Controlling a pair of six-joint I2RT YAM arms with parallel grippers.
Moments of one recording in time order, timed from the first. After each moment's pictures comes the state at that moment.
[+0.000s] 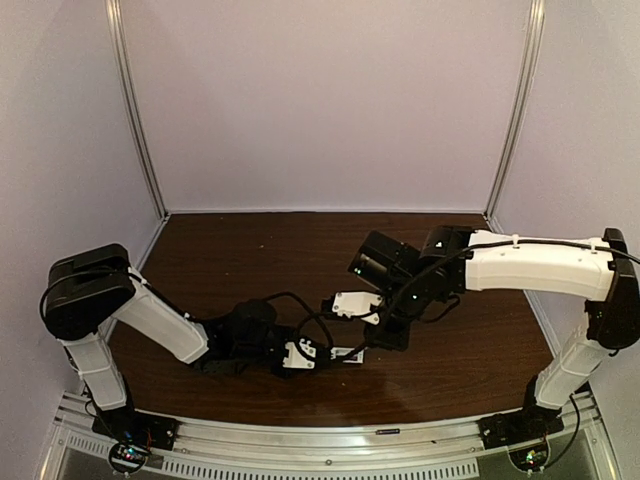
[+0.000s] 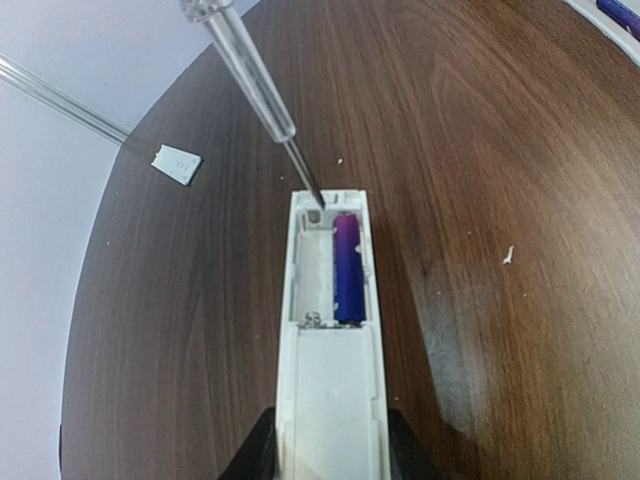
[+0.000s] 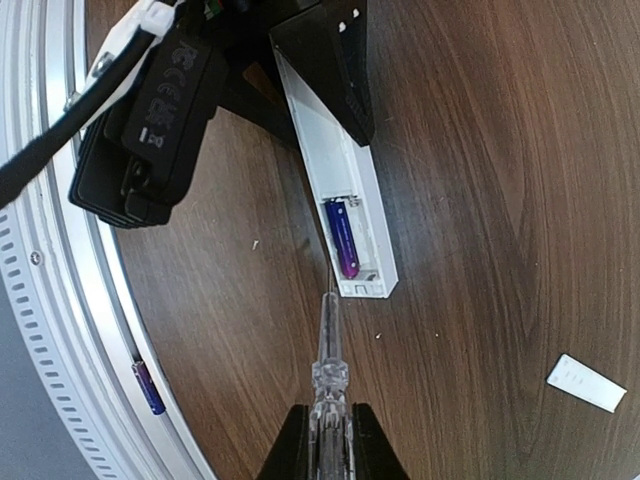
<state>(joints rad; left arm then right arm) -1.04 1.80 0.60 0.66 0.18 0.84 1.09 1.61 1.35 -0.97 -0.01 -0.24</state>
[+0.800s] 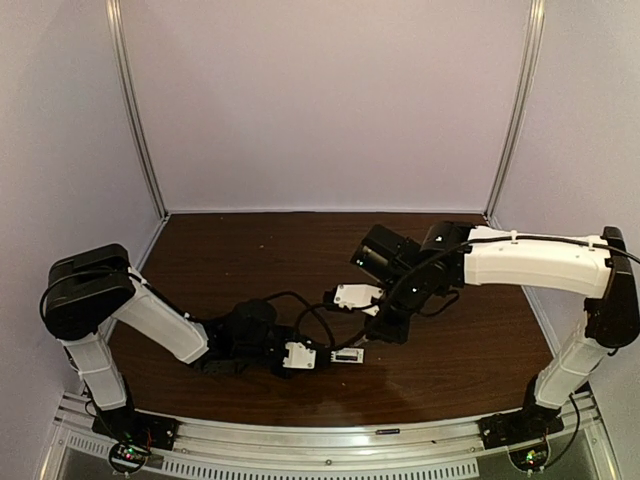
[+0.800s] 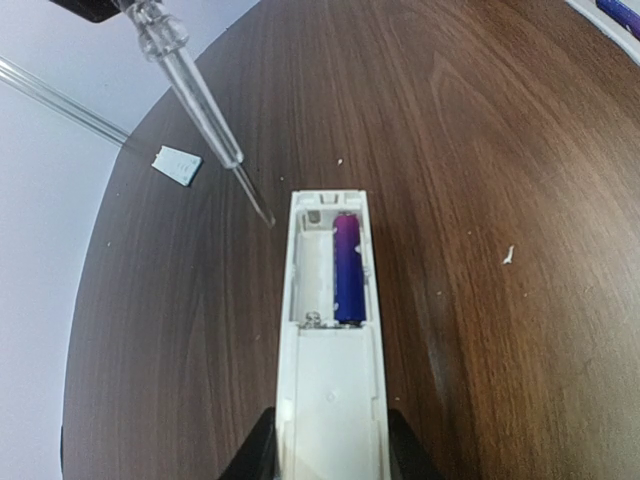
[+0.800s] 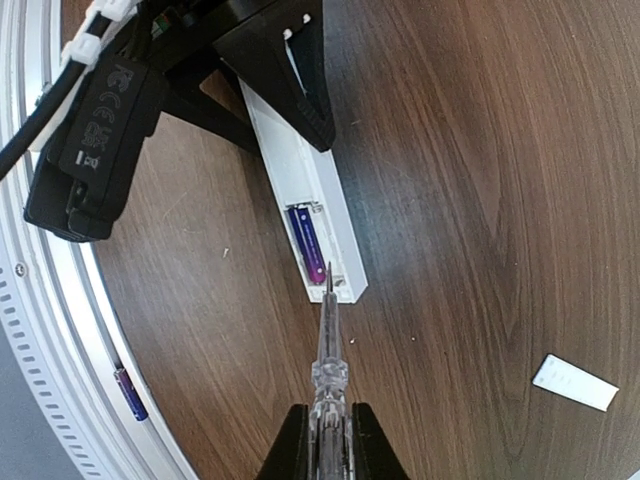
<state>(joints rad) -1.04 1.80 0.60 0.65 0.18 0.85 1.05 1.63 1.36 -0.96 -0.01 -0.26</state>
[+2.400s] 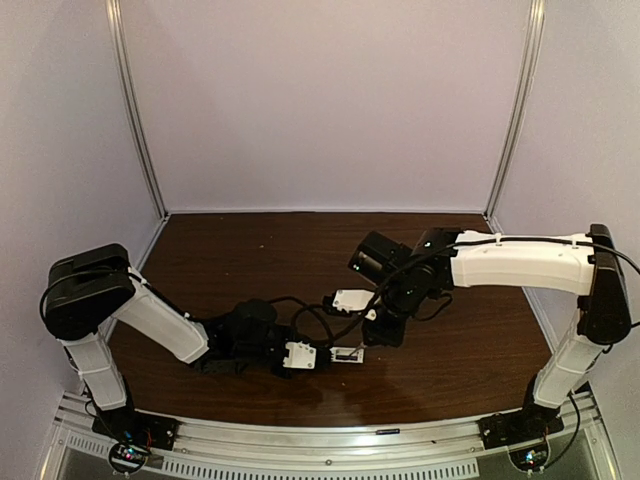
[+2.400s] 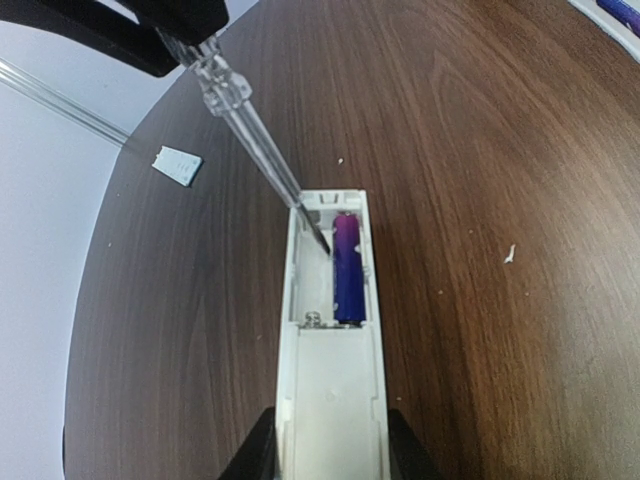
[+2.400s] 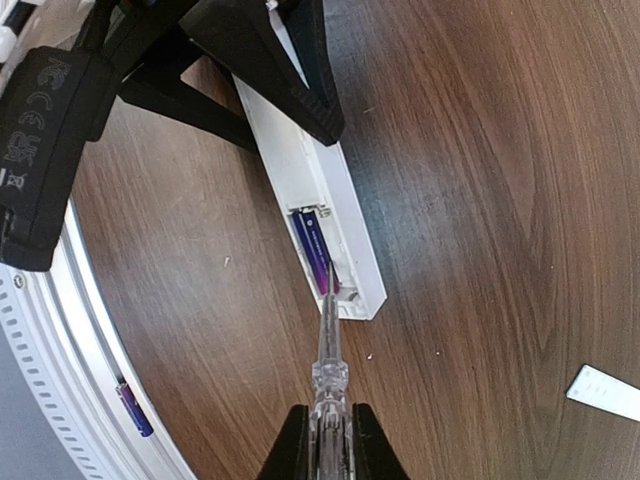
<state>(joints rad) -1.04 1.80 0.60 0.65 0.18 0.85 1.01 1.67 1.33 -0.91 -0.07 -0.24</state>
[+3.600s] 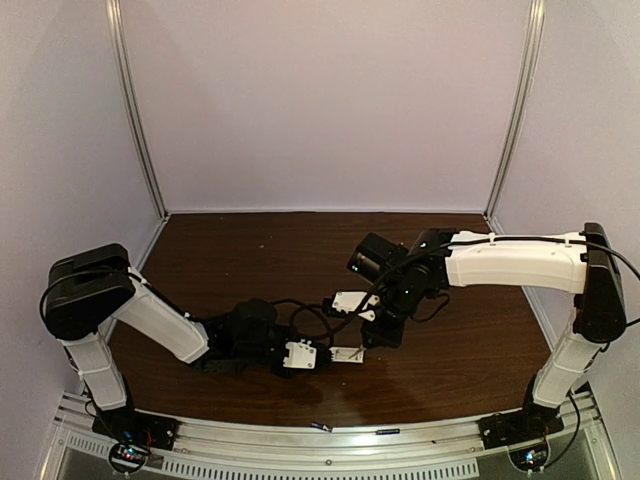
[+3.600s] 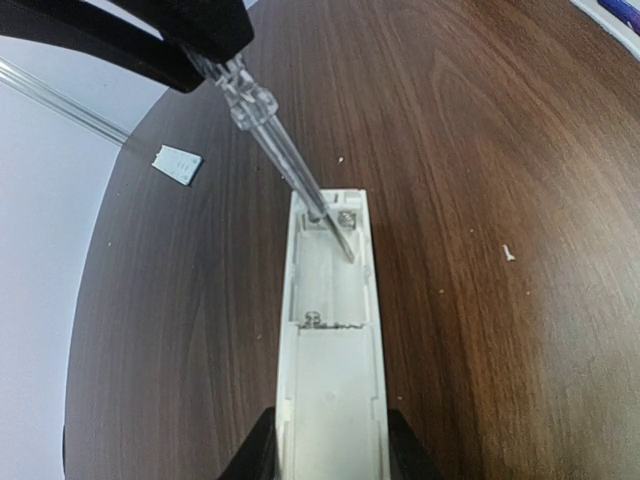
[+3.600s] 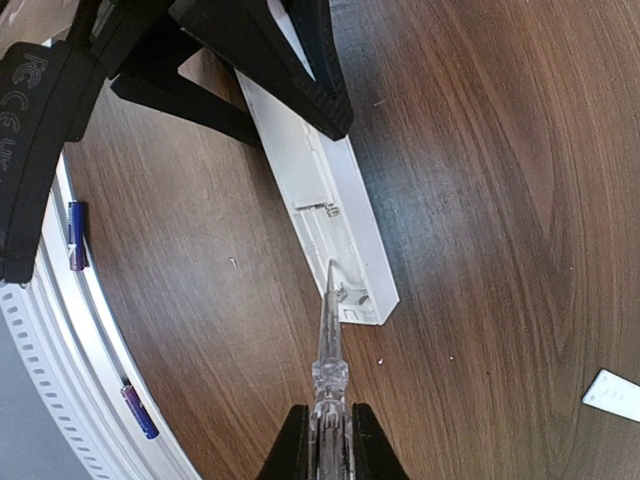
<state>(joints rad) -1.04 1.80 0.60 0.65 0.17 0.85 1.00 1.70 1.33 -0.91 -0.11 -0.24</state>
